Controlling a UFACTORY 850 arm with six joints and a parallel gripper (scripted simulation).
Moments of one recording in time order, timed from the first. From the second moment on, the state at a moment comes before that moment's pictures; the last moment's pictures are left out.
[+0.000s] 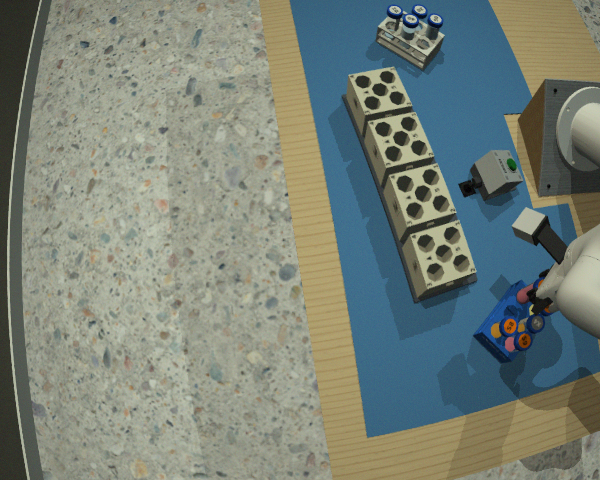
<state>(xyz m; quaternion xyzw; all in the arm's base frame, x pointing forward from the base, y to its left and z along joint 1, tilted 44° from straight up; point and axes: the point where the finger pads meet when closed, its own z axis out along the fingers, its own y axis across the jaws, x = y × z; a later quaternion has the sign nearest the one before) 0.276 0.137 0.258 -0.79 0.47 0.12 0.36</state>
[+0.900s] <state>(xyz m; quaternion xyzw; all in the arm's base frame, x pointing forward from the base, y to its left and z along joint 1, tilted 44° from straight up) 0.280 0.154 0.240 -0.79 0.47 0.12 0.36</state>
